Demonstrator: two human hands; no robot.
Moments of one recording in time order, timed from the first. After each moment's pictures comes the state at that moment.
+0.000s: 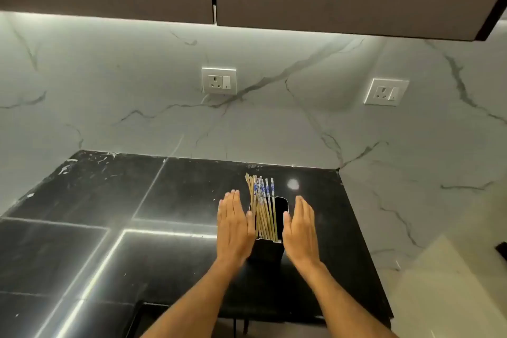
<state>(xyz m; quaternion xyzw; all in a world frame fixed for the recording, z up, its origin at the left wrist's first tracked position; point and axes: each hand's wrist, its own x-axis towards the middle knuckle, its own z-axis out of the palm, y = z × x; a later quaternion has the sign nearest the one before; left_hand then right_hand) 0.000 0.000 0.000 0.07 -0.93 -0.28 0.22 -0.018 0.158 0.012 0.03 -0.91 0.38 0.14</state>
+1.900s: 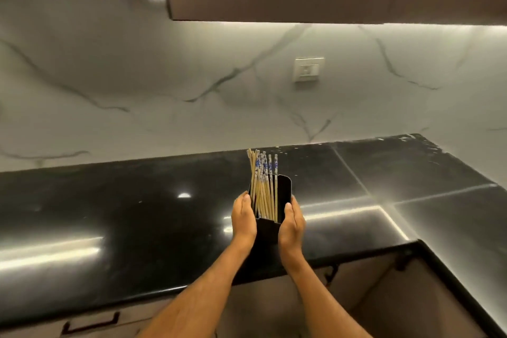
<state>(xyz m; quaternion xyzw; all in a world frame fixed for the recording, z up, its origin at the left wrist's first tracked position) 0.623 -0.142 0.054 0.57 -0.40 -0.50 0.51 0.532 -0.117 0.030 0.36 -0.57 0.64 -0.37</state>
